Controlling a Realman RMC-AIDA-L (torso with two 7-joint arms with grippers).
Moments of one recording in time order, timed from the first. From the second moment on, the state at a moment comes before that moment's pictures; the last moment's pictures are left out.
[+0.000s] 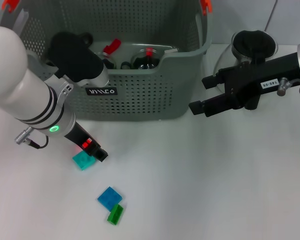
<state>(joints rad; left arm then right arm) -0.56 -2.17 -1.68 -1.22 -0.30 1.30 -2.59 0.69 2.04 -1.08 -1.09 -2.11 -1.54 2.03</state>
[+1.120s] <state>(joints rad) -0.58 -2.17 -1.68 -1.19 -0.25 1.28 -2.59 0.70 2.04 -1.07 -1.08 -2.10 -1.54 2.02</state>
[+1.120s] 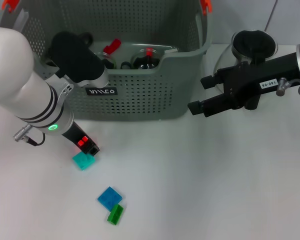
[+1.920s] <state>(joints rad) -0.58 -2.17 -1.68 -1.19 -0.25 1.29 -2.59 0.70 2.04 -1.06 -1.08 -2.10 -1.54 2.02</state>
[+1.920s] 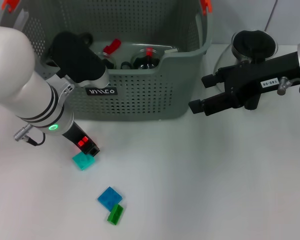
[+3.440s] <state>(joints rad) -0.60 -2.17 -1.66 -1.17 -0.25 1.29 -2.59 0.70 2.04 -1.06 -1.07 -2.10 -1.54 2.01</state>
